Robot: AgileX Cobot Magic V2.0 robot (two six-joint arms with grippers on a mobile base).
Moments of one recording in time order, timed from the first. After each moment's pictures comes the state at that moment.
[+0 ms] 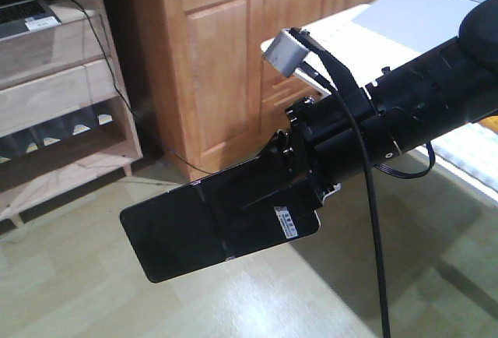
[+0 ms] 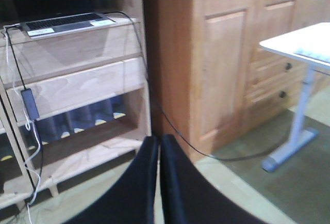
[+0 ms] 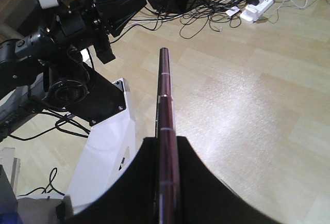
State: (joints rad) left arm 0.06 -0.02 0.03 -0.04 0.20 0.06; right arm 0.42 1.46 -1.29 0.98 1.23 -0.88
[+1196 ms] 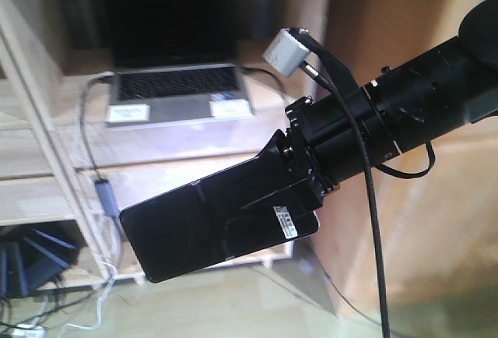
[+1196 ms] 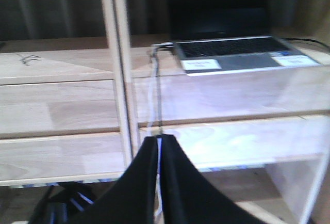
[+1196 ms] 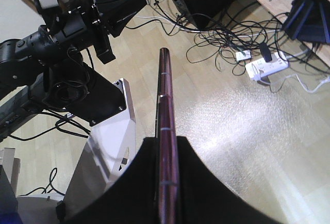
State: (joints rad) left arm 0.06 -0.02 0.03 -0.04 0.20 0.06; right arm 0.42 1.46 -1.29 0.98 1.23 -0.88
